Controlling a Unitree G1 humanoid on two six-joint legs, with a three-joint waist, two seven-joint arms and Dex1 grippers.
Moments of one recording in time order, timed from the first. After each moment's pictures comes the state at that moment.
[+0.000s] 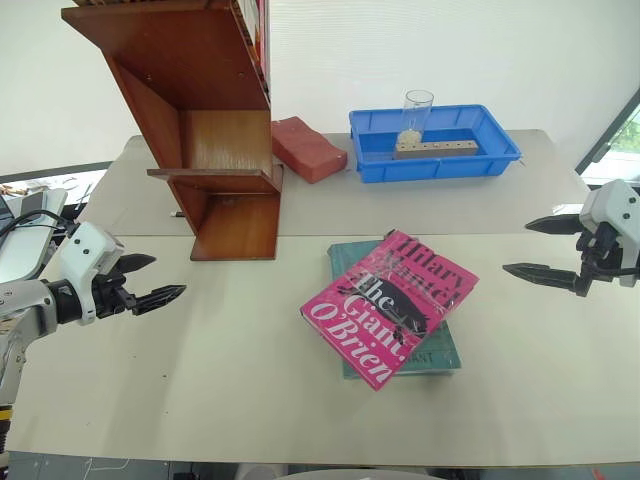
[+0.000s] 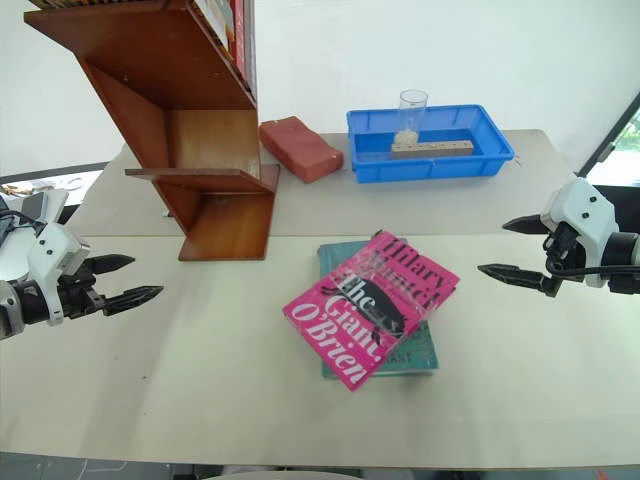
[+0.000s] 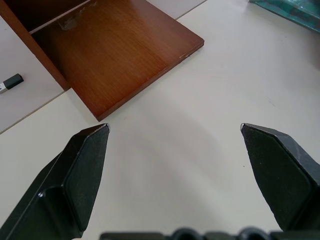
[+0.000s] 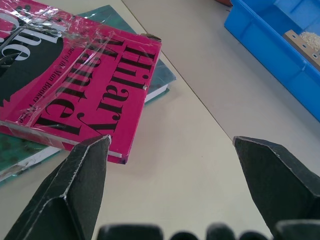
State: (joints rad) left arm -0.04 1.00 0.34 -0.10 -0.47 0.57 -0.97; right arm -0.25 -1.15 -0.25 0.01 0.38 0.36 1.19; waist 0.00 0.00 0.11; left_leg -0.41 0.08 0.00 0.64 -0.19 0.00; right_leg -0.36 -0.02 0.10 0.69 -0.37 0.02
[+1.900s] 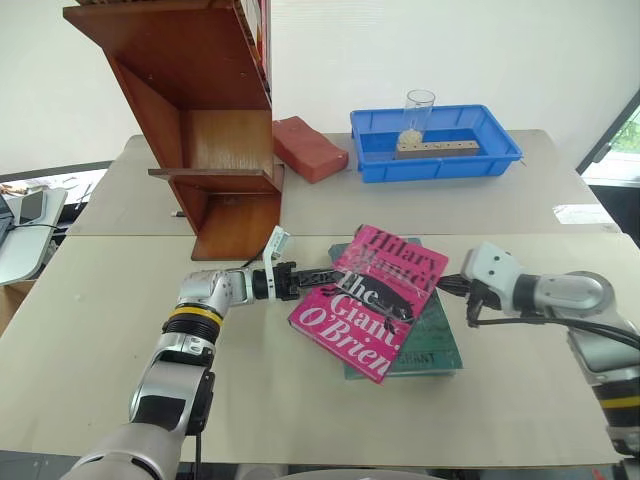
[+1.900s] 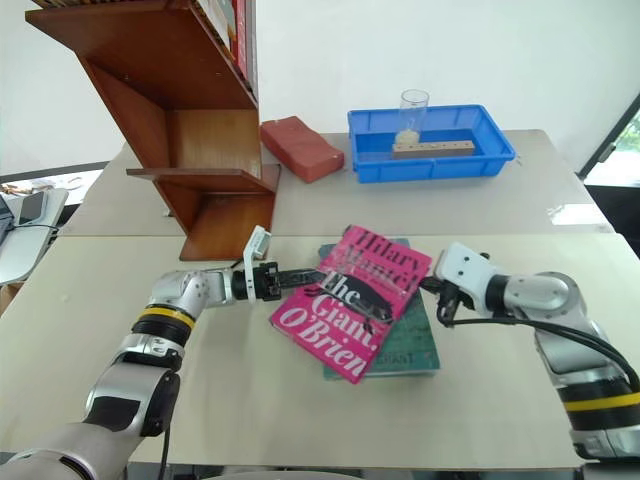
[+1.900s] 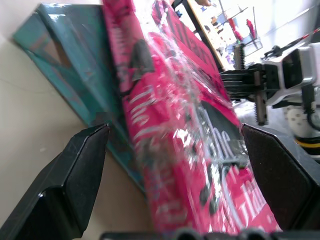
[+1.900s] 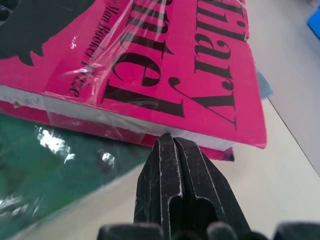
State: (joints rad) left arm -0.71 0.27 -0.02 0.65 -0.55 0.89 -1.11; right arm -0.27 -0.83 0.06 -0.04 0.09 0.20 0.99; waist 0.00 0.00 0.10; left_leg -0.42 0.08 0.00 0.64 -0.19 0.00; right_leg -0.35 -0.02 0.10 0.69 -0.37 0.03
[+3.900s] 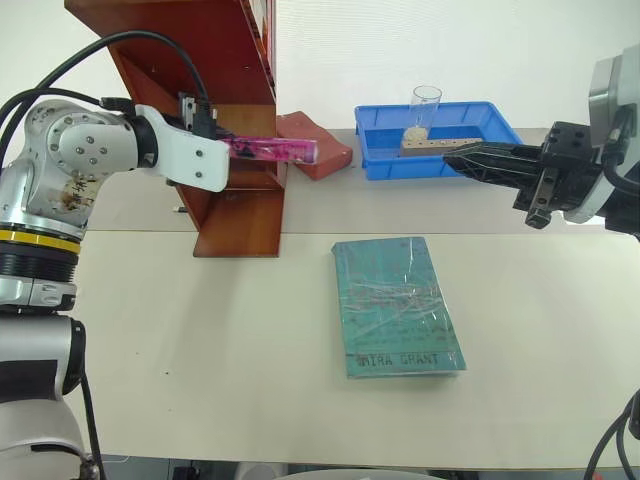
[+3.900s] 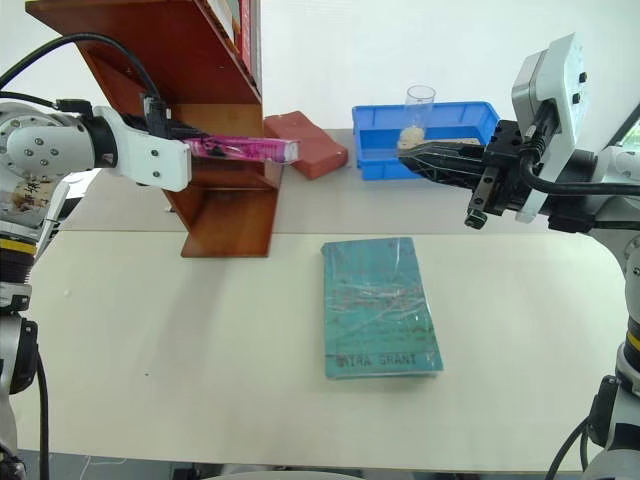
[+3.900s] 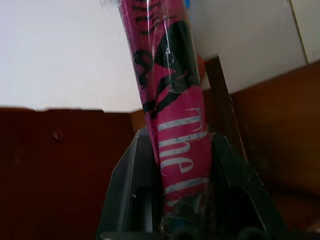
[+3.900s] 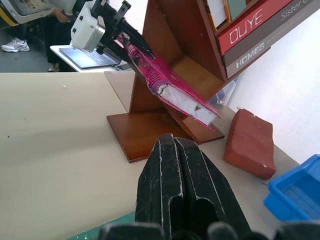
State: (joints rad) left arm -1.00 0.91 -0.21 0.40 0.35 -0.44 -0.99; right arm -0.67 -0.97 -0.25 -0.39 0.83 0.84 0.87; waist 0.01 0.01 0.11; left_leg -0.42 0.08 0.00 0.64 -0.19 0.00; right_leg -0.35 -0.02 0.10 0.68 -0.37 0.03
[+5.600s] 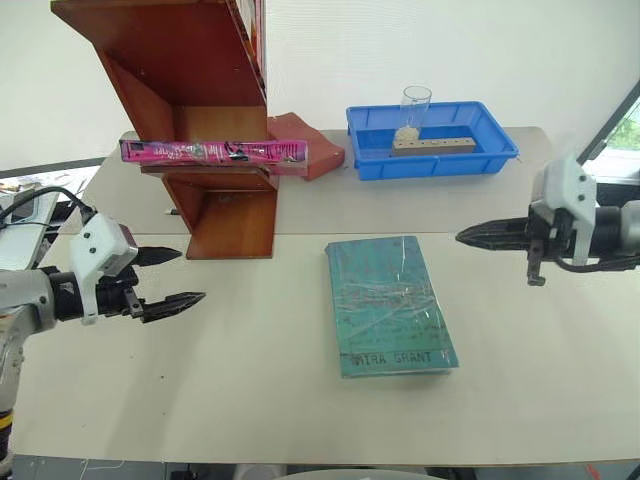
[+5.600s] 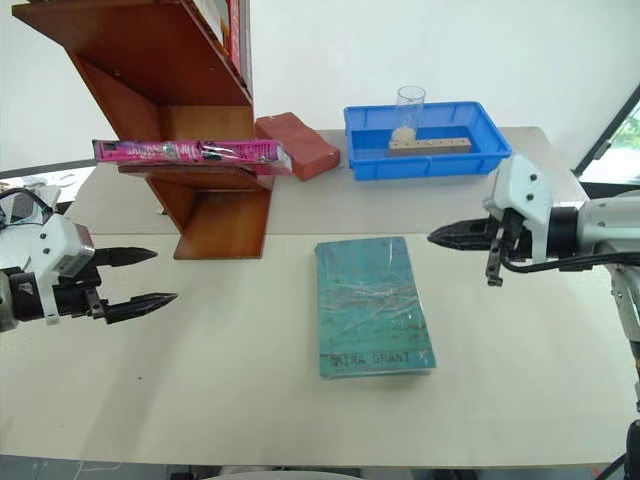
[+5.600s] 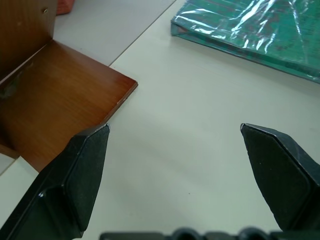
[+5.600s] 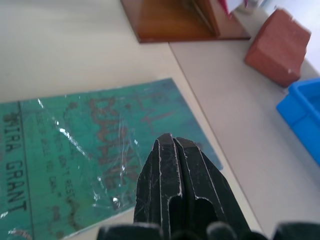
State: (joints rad) left arm -0.04 0.95 0.43 -0.36 -0.44 0.66 -1.13; right arm -0.44 -1.09 -0.10 -0.19 0.45 0.45 1.22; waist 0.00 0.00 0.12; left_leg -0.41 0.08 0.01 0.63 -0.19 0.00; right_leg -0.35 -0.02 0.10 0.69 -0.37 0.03
